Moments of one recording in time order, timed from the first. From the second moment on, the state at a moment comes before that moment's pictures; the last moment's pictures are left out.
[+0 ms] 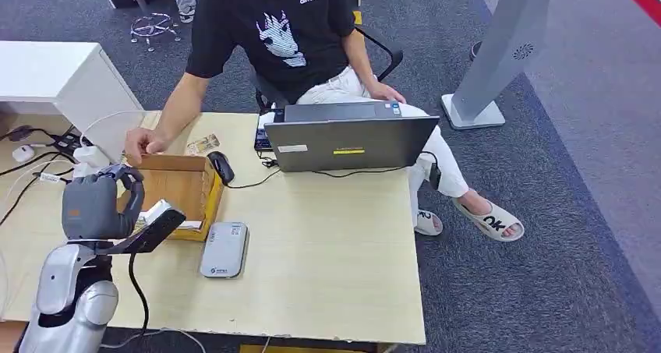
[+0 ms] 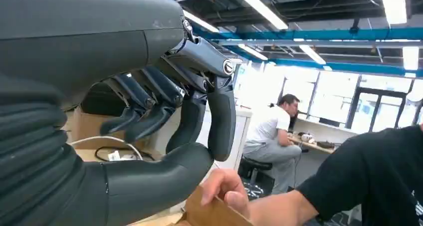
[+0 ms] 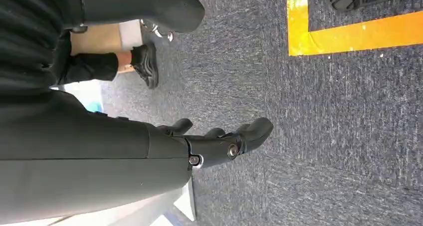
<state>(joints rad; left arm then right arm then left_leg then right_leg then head) -0.11 0.21 -0.08 -1.64 -1.11 0.27 0.00 -0.03 0.09 0.40 -0.16 -0.12 -0.44 0.17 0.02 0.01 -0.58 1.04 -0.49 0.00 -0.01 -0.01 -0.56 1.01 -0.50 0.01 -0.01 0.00</state>
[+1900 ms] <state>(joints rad) -0.02 0.30 -0.12 -1.74 -1.11 0.01 0.09 -0.03 0.09 0.39 -0.16 -0.17 -0.44 0.16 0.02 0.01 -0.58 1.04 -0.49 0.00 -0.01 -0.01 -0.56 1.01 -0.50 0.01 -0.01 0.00</state>
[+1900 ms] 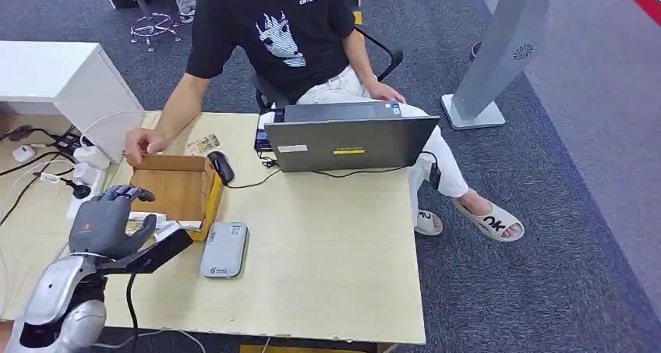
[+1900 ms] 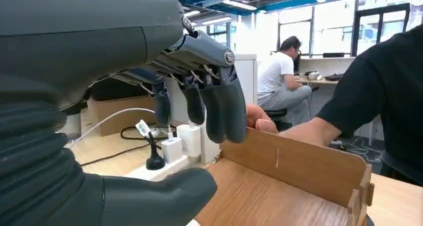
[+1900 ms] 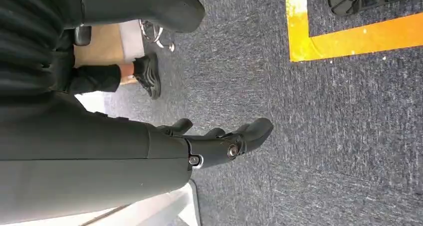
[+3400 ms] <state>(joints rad) -0.01 0.34 -0.12 -1.60 -1.10 -0.03 0.11 -0.03 0.09 0.39 -0.16 -0.18 -0.44 0.17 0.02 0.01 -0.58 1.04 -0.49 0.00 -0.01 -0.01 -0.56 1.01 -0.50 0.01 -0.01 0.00</state>
